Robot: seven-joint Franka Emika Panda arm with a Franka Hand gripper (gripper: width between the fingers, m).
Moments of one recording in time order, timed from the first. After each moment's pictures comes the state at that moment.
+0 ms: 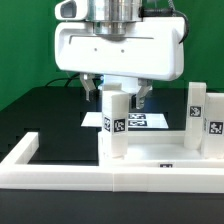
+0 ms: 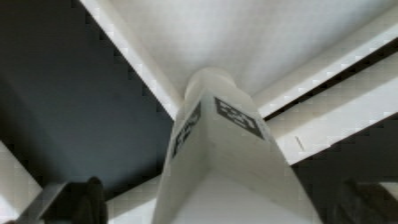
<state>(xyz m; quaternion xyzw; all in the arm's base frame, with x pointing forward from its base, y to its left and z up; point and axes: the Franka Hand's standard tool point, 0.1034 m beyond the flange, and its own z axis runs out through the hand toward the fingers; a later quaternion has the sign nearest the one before) 0.621 -0.062 0.116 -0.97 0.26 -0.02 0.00</state>
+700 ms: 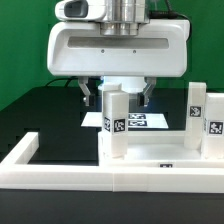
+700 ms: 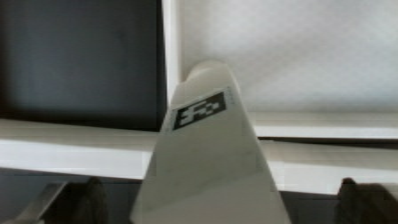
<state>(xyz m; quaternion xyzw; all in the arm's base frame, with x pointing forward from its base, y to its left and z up) 0.624 -0.059 0.115 -1.00 -0.08 -0.02 -0.02</state>
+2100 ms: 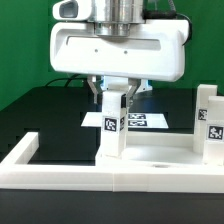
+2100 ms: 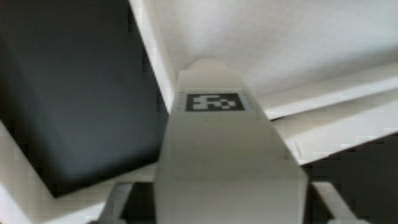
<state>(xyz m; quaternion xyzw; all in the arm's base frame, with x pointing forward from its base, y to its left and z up) 0.621 -0.064 0.113 -0.96 0.29 -0.02 0.00</state>
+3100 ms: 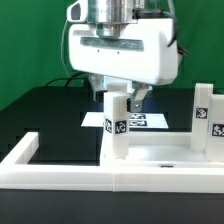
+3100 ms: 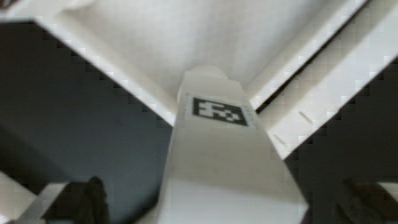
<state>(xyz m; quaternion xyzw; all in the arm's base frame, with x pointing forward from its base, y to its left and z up) 0.624 -0.060 0.115 -0.93 0.37 -0.02 0.00</state>
